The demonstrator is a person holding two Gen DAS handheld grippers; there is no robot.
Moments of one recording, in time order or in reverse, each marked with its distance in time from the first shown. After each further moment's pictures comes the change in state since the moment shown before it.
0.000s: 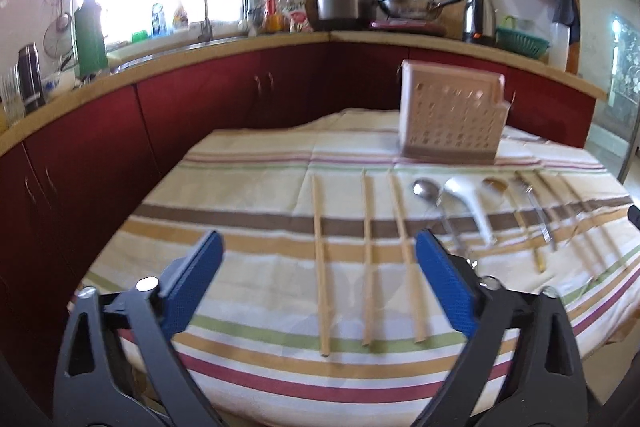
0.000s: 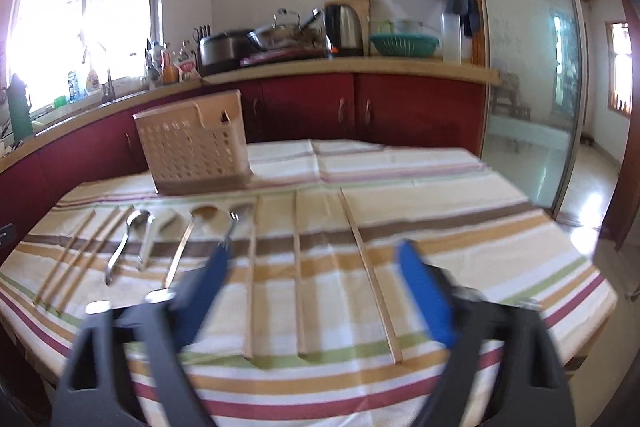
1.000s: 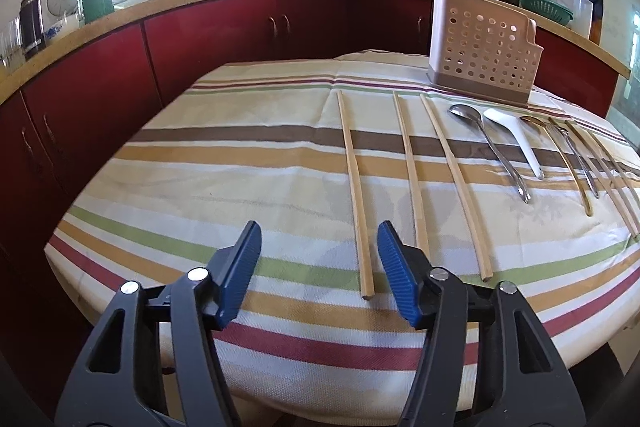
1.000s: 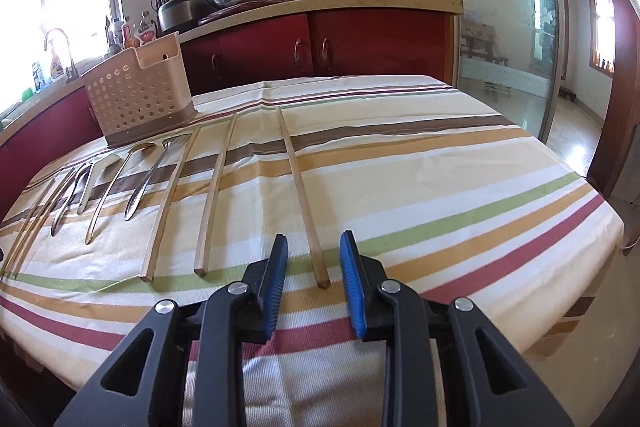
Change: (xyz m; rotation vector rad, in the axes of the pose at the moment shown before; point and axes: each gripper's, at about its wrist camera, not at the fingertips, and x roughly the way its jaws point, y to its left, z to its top) left arm 0.038 0.015 -0.048 -0.033 0.141 0.020; right arm 0.023 -0.048 -0.051 0.081 0.130 -0.068
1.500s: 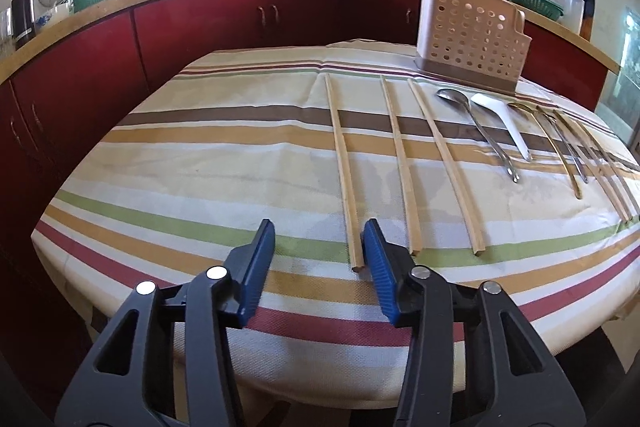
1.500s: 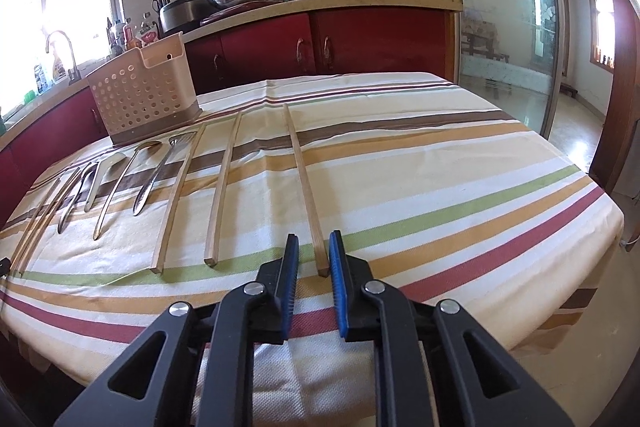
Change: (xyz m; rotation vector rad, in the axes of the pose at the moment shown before) left arm 0.000 -0.001 -0.012 0.009 0.020 -0.044; right arm -0.003 0.001 -0.004 0.005 0.007 0.011
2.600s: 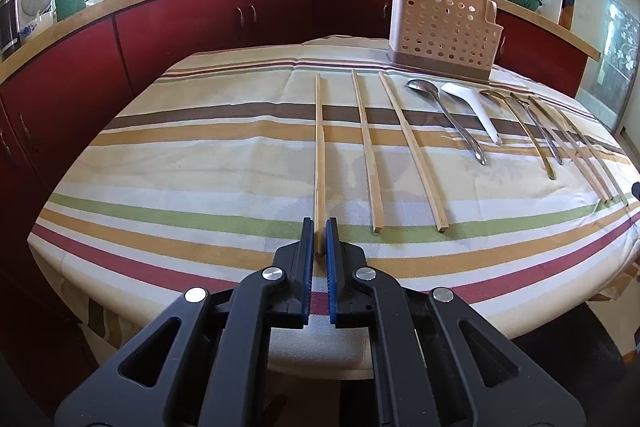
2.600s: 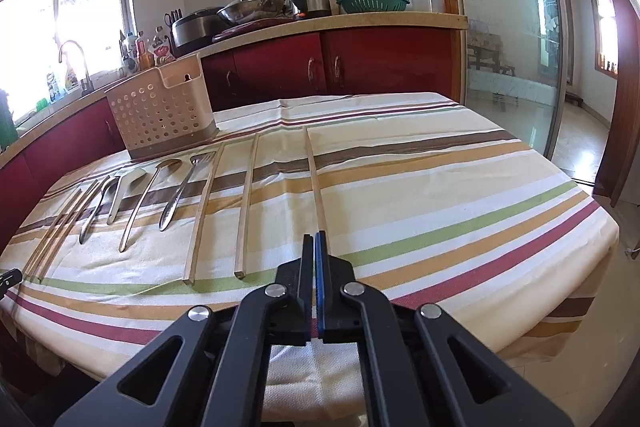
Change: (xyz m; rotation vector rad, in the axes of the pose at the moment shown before) left arm -0.013 -0.010 -0.006 0.030 0.015 -0.058; right arm -0.019 0.006 0.007 -0.004 -0.056 0.033
